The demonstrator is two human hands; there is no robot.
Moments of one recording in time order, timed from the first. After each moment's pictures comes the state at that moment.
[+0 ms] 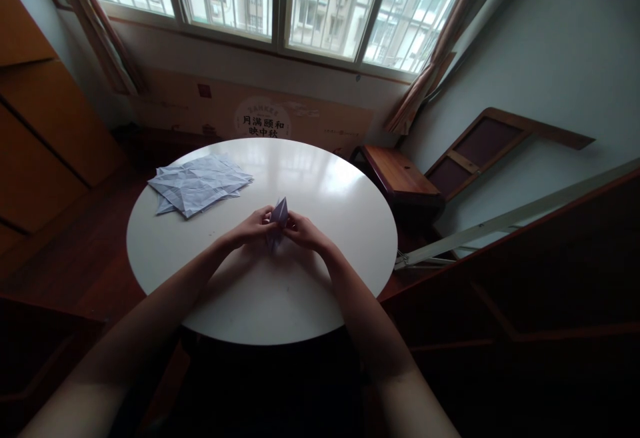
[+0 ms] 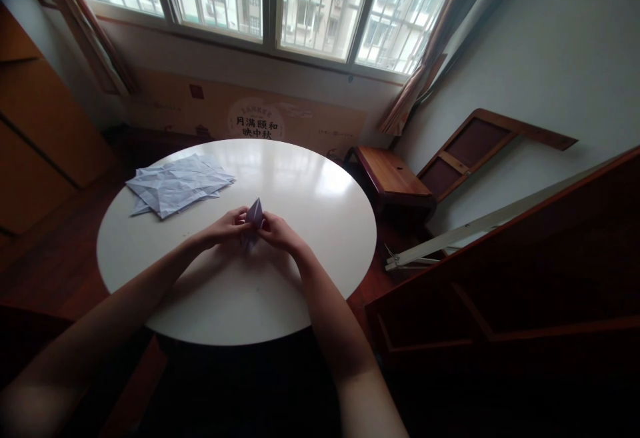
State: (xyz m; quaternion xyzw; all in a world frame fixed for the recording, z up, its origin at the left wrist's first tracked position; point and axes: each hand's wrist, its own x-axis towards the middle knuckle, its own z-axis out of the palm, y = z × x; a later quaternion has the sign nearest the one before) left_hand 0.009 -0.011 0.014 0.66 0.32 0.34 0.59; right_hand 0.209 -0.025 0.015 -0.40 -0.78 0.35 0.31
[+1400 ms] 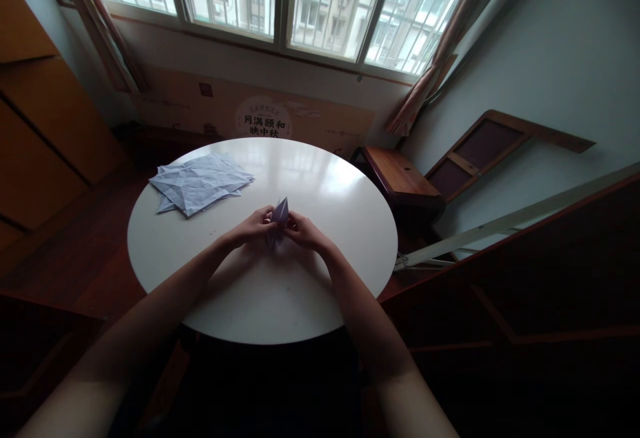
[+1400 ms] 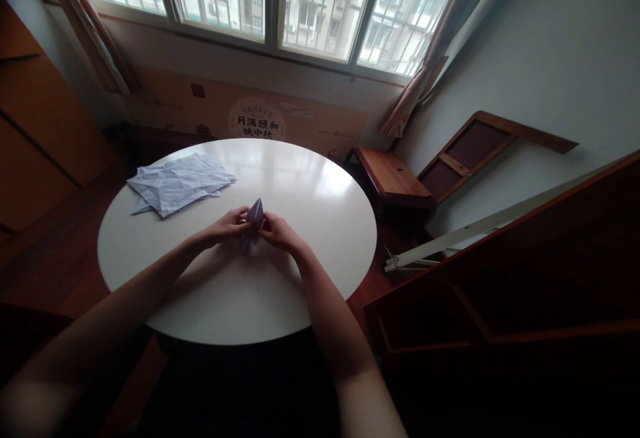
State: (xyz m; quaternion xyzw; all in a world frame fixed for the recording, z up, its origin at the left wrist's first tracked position) left_hand 0.011 -0.014 0.018 0.66 0.32 0.34 0.58; right_hand 0.208 -0.027 0.018 -0.41 -0.78 0.35 0.31
